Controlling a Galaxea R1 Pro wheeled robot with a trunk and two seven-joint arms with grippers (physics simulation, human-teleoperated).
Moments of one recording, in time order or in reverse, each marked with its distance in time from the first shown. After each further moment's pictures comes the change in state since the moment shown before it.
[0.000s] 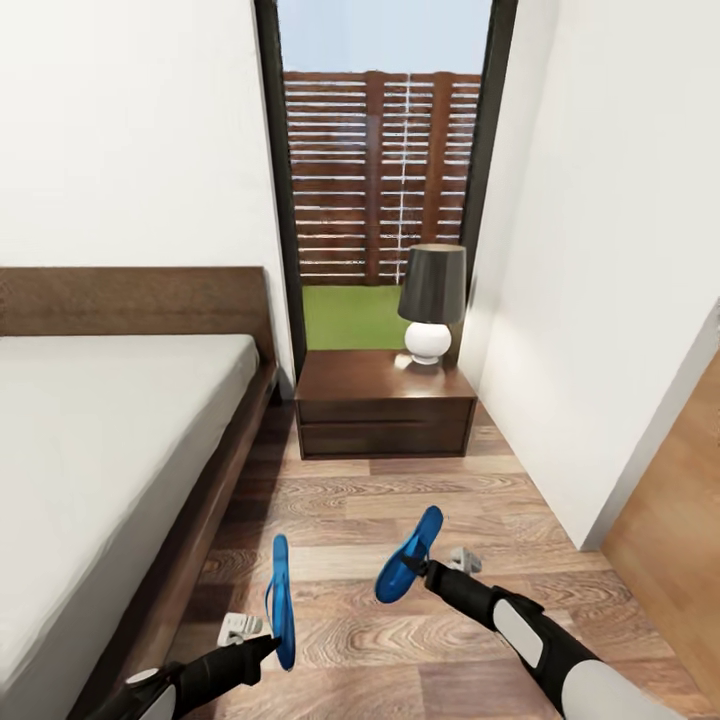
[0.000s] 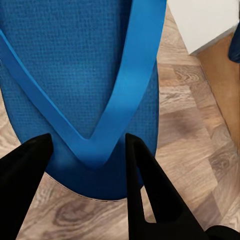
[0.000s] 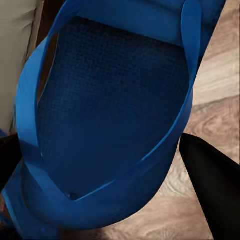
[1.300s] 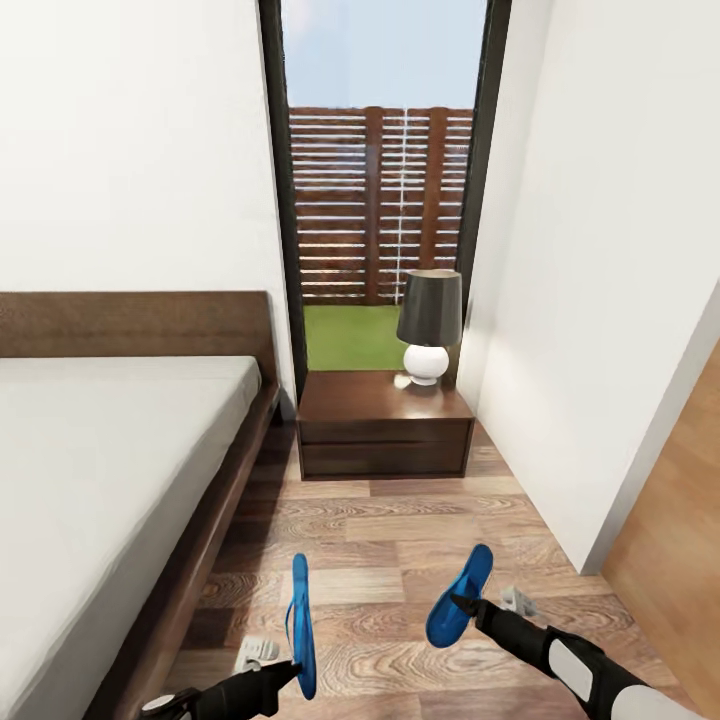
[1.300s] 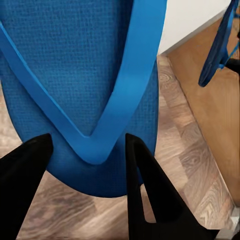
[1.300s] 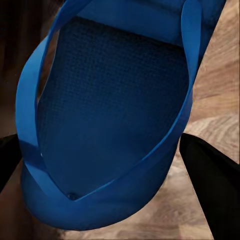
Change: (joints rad) left arm 0.000 -0.078 -0.023 0.125 0.002 -0.059 -0.079; right arm 0.008 -0.105 0.001 0.208 -0.004 -0.049 0.043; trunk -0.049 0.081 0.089
